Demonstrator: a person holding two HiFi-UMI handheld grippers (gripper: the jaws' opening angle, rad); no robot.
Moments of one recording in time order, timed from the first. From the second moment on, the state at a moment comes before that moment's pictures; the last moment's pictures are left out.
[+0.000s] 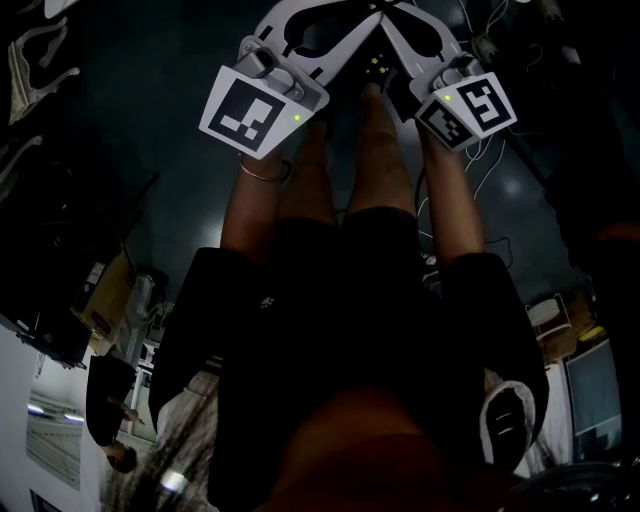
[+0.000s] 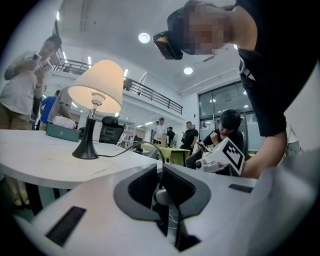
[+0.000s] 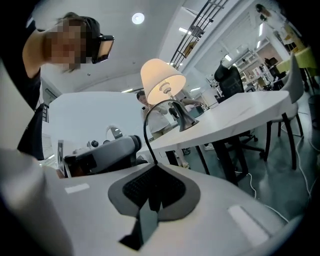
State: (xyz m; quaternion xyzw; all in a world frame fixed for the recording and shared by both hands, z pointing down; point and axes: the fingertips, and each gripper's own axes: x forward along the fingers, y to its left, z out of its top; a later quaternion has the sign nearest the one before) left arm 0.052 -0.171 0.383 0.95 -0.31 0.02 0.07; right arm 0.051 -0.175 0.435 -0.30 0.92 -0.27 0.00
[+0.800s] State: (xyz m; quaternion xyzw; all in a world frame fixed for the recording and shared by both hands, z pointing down) left arm 0.028 -0.151 0.459 0.93 -0.32 0.07 0.17; right arm 0.084 -0.188 0.420 -0.31 0.88 -0.35 0.11
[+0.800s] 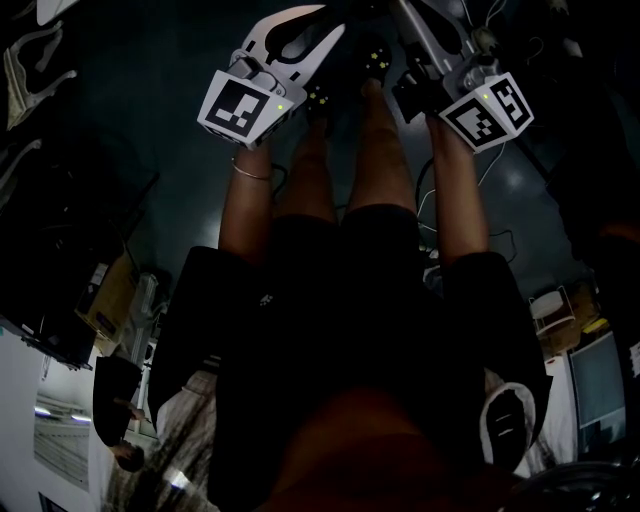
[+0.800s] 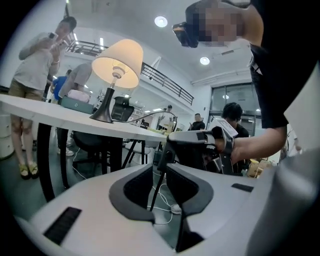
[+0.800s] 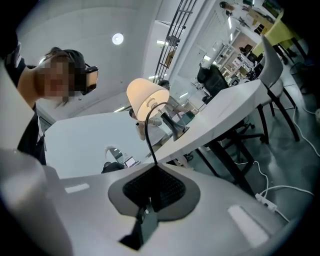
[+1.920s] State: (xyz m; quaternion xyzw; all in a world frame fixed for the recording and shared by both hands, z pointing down) left arm 0.052 -0.142 0.472 0.95 -0.29 0.10 0.12; right arm 0.101 -0.188 0.415 -0.30 0.84 -0.41 0.20
